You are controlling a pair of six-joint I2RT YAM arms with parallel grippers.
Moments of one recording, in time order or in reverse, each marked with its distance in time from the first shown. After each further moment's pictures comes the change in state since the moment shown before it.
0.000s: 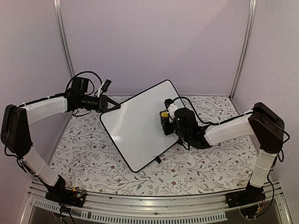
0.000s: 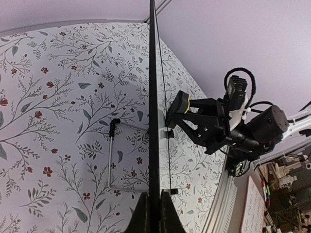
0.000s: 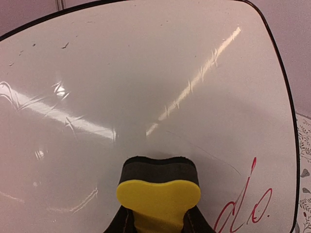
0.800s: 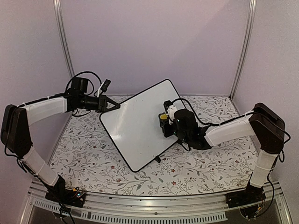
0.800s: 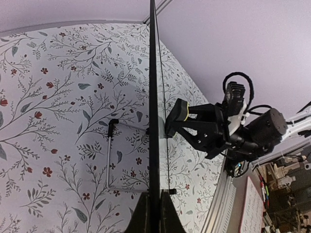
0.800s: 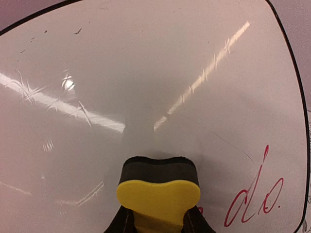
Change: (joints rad) left arm 0.008 0.000 -0.005 0.011 0.010 -0.008; right arm 0.013 -0.018 -0.040 -0.002 -0.027 0.031
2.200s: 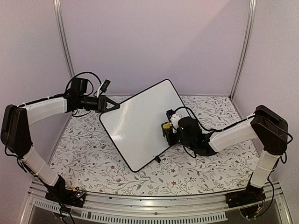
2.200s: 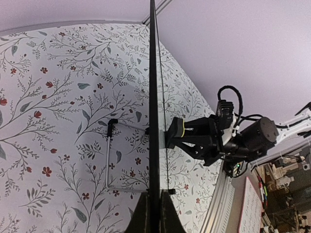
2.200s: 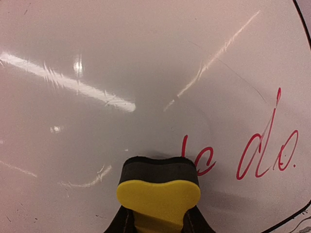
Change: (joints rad) left arm 0.008 0.001 -0.008 0.013 0.012 -0.008; right arm 0.006 -0.035 -0.121 0.017 -0.068 0.022
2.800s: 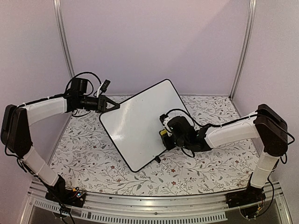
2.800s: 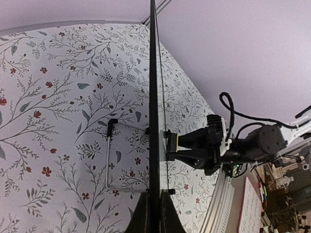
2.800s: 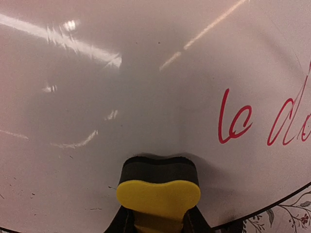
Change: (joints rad) left arm 0.007 0.000 -0.002 0.002 0.003 0.000; right arm 0.061 0.003 0.156 -0.403 0.035 0.034
